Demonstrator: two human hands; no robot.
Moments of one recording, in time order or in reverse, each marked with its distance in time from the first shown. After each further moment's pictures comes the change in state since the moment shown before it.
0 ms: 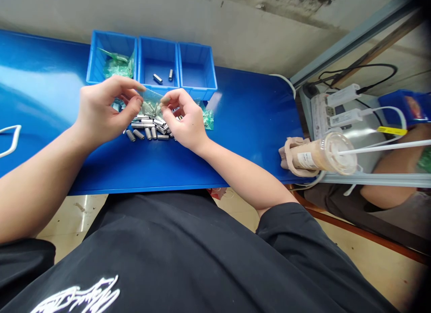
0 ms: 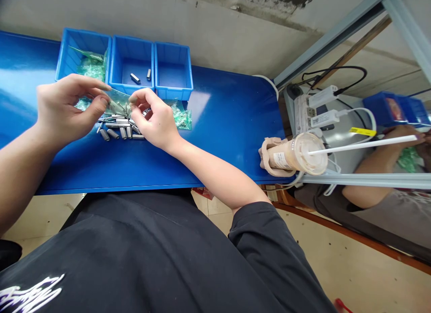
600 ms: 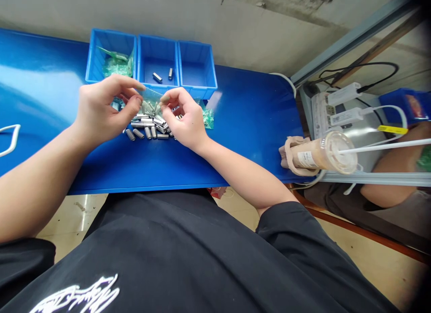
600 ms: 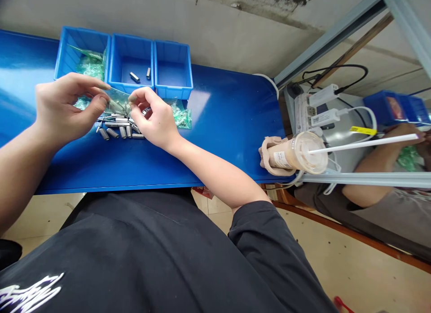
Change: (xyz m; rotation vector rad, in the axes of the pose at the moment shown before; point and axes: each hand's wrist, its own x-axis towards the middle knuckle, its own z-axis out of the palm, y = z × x) left_hand 0.001 0.002 -0.001 0.012 -0.017 -0.050; right_hand 0.001 0.002 0.000 0.003 -0.016 0.006
